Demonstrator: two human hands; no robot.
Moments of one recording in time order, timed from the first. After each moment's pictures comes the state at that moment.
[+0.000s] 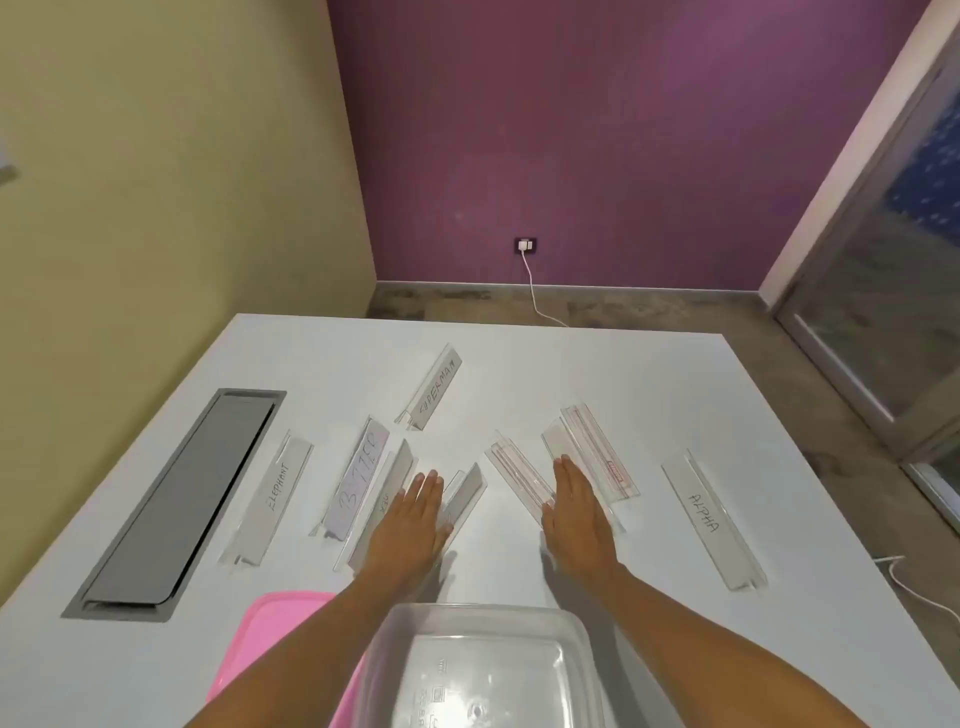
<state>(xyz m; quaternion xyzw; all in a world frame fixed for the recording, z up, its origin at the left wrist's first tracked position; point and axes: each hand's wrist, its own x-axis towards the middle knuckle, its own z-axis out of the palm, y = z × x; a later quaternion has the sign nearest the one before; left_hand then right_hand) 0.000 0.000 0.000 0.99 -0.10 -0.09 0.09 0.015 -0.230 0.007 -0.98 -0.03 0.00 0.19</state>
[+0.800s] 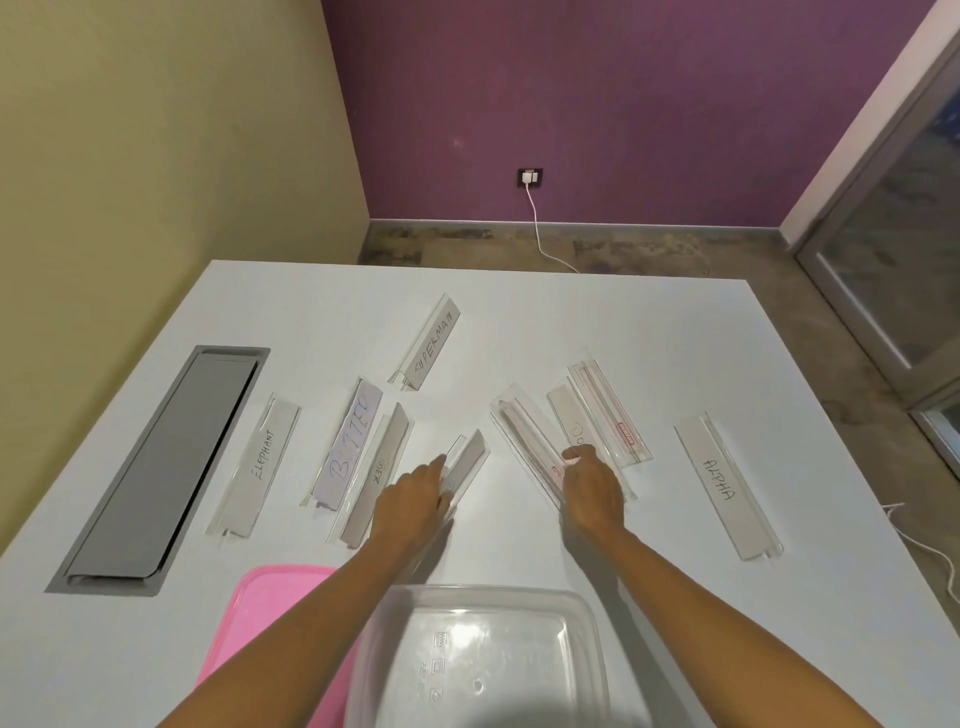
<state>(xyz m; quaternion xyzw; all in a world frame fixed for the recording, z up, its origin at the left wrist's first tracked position) 0.023 -0.015 -0.004 0.98 -0.03 -0.11 0.13 0.045 -0.236 -0.009 -0.92 0.18 0.06 0.35</state>
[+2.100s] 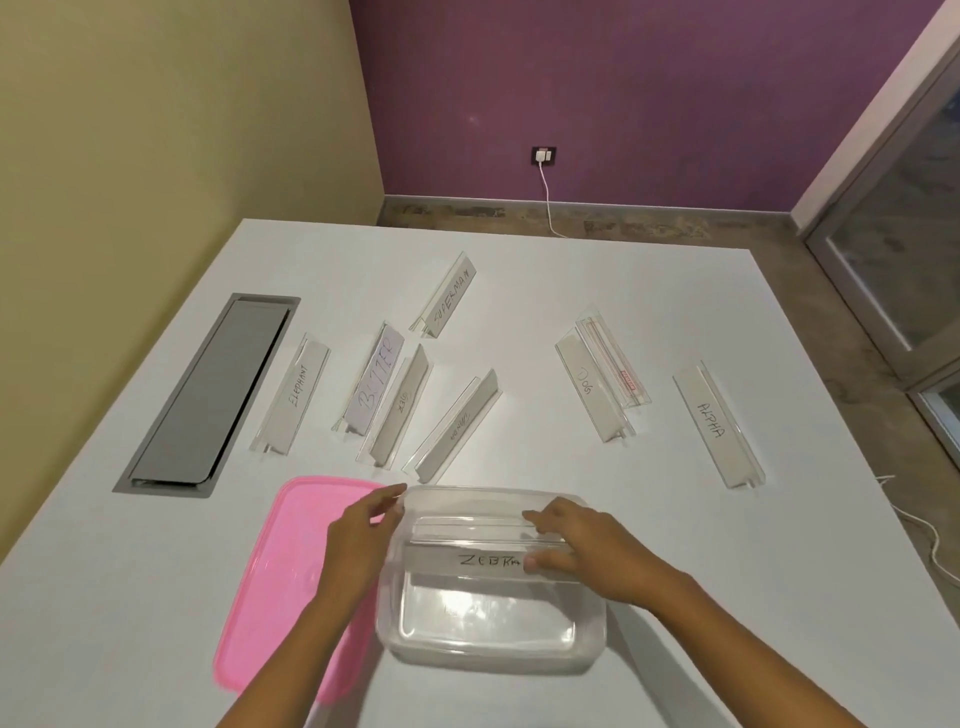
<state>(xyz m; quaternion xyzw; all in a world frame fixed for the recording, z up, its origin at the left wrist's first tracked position) -0.136 0.031 0.033 0.85 0.20 -0.09 0.47 -0.110 -0.239 0.044 -0.91 -0.19 0.29 0.24</state>
